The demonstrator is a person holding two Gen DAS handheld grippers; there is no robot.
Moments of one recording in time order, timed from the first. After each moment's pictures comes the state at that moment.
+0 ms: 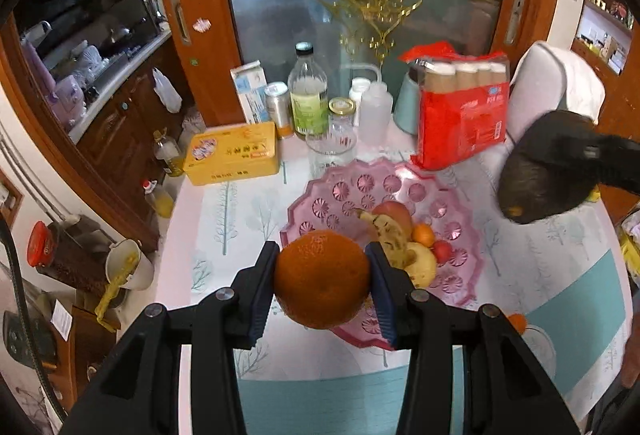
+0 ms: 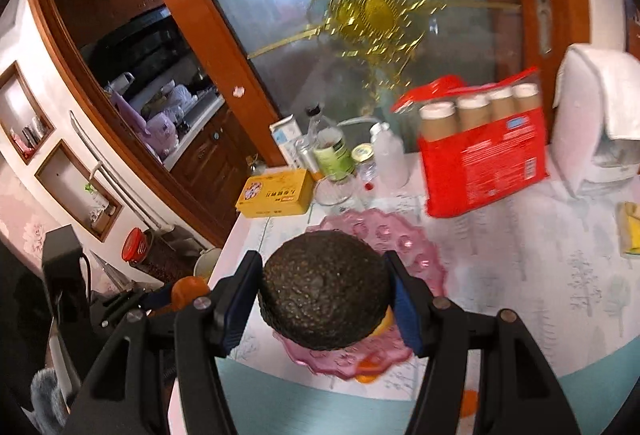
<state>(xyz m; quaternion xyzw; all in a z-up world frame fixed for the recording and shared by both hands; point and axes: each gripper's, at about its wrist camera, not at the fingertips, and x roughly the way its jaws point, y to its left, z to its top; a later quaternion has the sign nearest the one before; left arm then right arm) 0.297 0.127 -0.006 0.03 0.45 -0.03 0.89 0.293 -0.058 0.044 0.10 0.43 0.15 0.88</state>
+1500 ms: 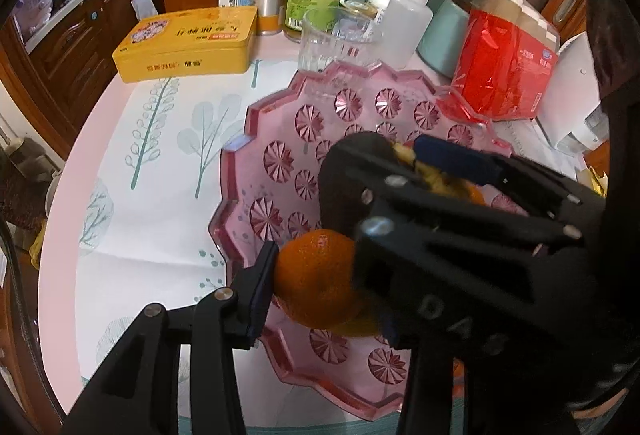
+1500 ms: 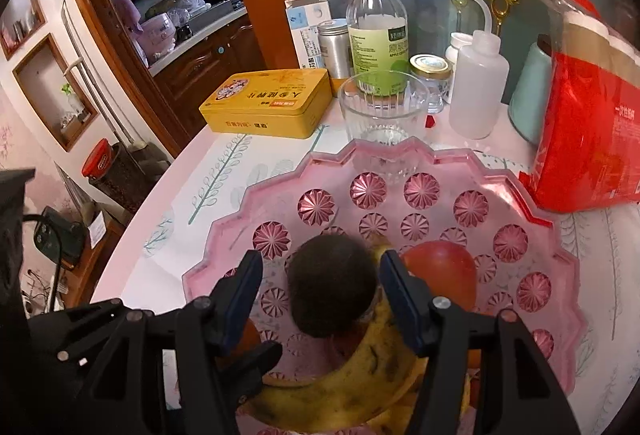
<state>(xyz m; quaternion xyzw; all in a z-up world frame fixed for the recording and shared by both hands) 0.361 0.139 -0.167 -0.08 0.53 -0.05 0.84 0.375 0.032 -0.143 -0.03 0.48 0.20 0.86</state>
